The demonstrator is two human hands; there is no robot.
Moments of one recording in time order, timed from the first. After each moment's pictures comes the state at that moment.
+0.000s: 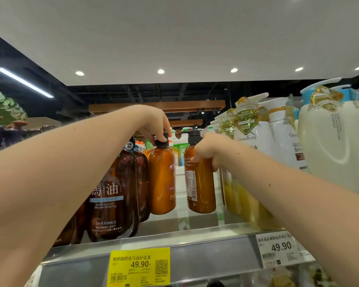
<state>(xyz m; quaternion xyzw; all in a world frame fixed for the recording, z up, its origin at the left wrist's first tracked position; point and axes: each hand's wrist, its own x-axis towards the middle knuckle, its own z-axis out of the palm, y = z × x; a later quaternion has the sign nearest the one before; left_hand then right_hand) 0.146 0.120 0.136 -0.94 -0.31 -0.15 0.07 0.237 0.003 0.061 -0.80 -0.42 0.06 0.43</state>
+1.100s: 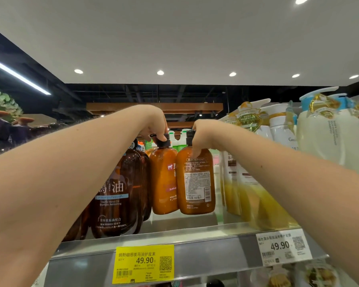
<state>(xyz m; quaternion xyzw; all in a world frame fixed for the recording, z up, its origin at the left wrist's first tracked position) 0.143 0.121 0.137 -0.92 -0.36 -0.17 -0.03 0.218 -0.006 0.090 -0.85 -0.46 -0.12 0.21</state>
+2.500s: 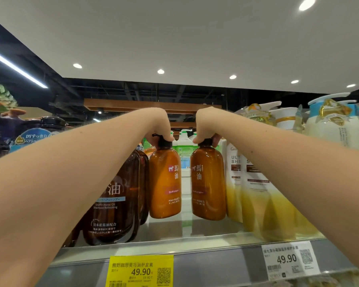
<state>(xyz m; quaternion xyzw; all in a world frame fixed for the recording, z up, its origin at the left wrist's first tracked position) 0.153 0.126 0.130 -0.89 -0.38 -0.21 -0.11 0.234 0.018 0.119 -0.87 -0.43 -0.22 0.08</state>
